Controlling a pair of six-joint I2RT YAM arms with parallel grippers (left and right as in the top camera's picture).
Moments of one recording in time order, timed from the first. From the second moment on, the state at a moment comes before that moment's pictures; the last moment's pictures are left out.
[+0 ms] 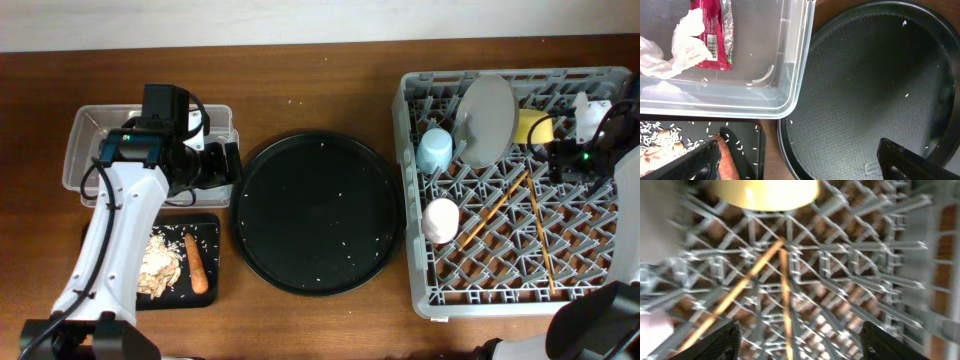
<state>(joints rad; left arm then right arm) -0.06 1.59 1.40 -1.05 0.13 -0.22 -0.44 1.63 1.52 -1.09 0.01 -0.41</state>
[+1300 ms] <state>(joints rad) -0.06 1.59 1.40 -1.05 0.13 -0.22 -0.04 0.85 1.51 -1.33 -0.51 -0.39</state>
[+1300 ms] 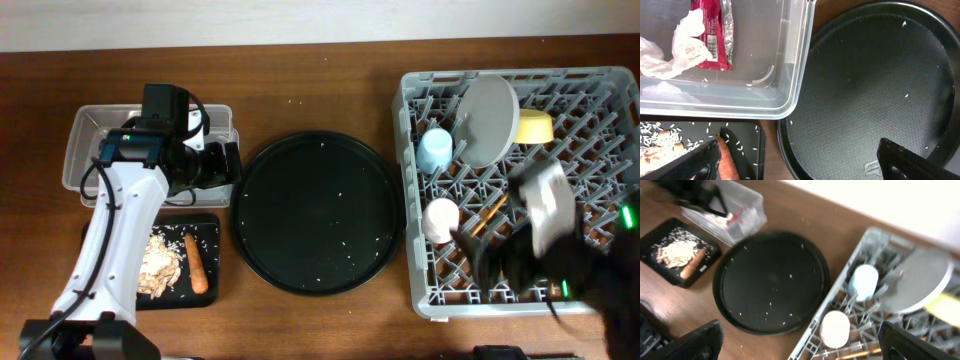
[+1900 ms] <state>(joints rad) -0.06 1.59 1.40 -1.05 0.13 -0.22 0.07 0.02 0.43 -0.20 -0.51 -0.38</state>
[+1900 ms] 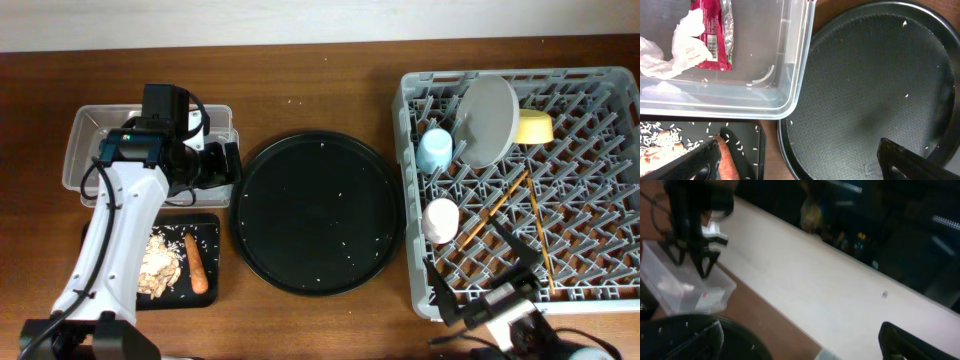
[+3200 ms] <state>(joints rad) -0.06 1.59 1.40 -1.05 0.13 -0.22 0.04 0.01 0.01 -0.07 0.07 -0.01</state>
